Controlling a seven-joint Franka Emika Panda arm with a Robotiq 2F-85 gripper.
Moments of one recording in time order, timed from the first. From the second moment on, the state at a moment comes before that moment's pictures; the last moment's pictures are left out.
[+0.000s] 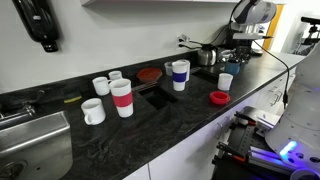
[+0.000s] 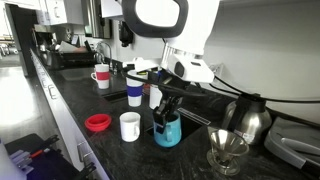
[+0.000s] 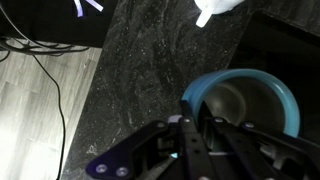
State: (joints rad) arm -0.46 -0.07 -0.43 -2.35 0.03 2.15 0.53
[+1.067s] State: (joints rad) arm -0.45 0.01 -0.43 -2.36 0.03 2.15 0.57
